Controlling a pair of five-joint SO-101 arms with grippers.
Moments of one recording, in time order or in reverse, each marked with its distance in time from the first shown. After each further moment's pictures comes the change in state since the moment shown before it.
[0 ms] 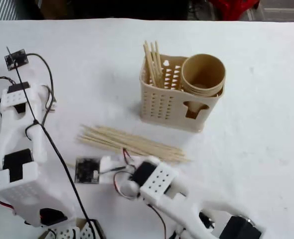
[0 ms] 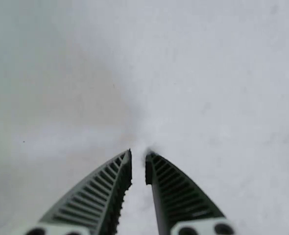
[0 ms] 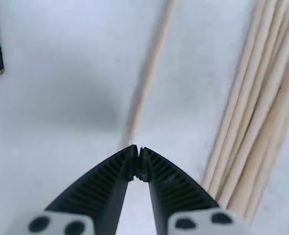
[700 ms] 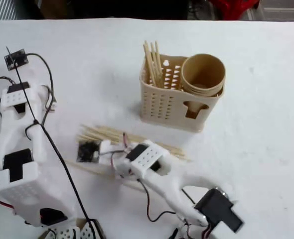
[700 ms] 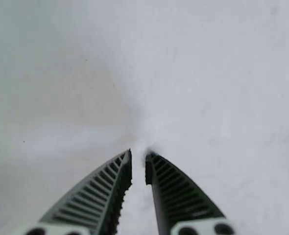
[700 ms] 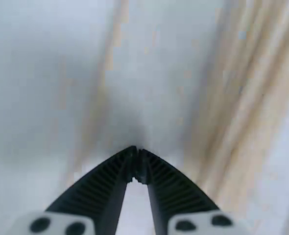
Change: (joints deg) left arm 0.0 0.0 0.0 0.0 0.0; right arm 10.1 20.4 -9.1 -7.8 4.5
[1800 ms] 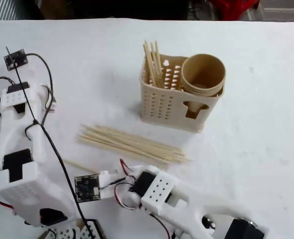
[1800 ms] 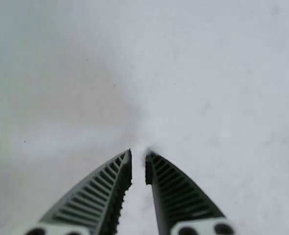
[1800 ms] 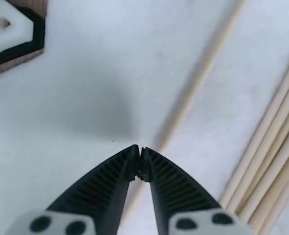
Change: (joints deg) left arm -0.2 0.0 0.0 0.0 0.0; right arm -13.8 -22.7 14.6 5.5 0.3
